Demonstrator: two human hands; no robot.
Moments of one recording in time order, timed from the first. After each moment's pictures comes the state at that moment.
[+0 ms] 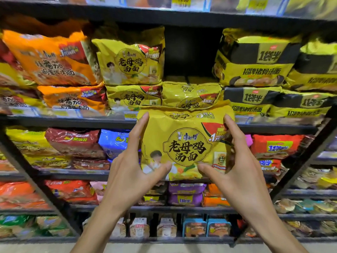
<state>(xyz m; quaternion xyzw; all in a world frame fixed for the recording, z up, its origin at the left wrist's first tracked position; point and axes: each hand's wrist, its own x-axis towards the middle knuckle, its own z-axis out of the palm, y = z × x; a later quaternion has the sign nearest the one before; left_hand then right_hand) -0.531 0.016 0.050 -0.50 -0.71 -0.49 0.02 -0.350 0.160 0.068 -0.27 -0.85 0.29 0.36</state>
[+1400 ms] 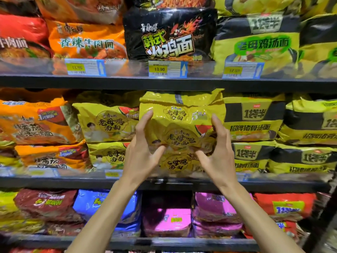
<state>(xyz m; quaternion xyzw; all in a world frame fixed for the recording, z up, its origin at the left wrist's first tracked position) -0.625 0.207 0.128 -0.52 -0.62 -0.52 0.25 -0.467 0.349 0.123 -0.16 -0.80 0.20 0.54</state>
